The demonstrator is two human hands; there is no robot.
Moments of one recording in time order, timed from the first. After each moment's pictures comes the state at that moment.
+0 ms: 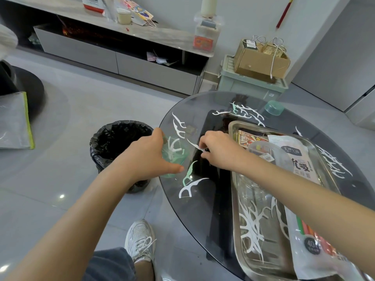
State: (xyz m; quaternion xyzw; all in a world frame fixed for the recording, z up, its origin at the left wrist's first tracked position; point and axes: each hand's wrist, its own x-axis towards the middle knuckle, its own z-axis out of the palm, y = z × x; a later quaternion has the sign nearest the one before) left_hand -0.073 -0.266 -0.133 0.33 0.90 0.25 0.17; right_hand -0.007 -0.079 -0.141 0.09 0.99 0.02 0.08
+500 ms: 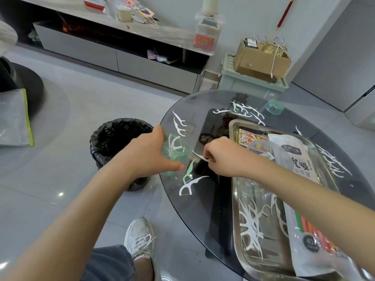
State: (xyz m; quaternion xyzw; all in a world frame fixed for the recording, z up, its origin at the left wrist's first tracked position) left_hand -0.074 -0.268 -0.134 0.34 0.89 0.26 0.17; right_hand 0.013 -0.084 -0.135 0.06 0.99 0.01 0.12
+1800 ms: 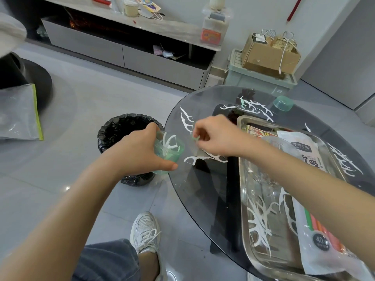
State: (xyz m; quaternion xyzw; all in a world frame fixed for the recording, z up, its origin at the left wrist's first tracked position) left_hand -0.082 -0.295 -0.138 0.32 0.89 0.27 0.18; right_hand -0.018 -0.102 -0.116 0.04 0.99 -0.12 0.02
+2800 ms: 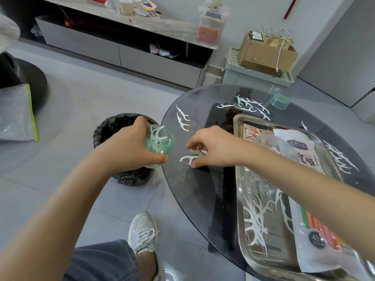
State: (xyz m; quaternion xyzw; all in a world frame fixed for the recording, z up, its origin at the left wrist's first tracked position) left_hand -0.089 -0.296 -0.139 0.31 0.90 0.28 0.15; right_hand -0.002 -0.103 -0.119 0.00 0.99 -0.07 0.13
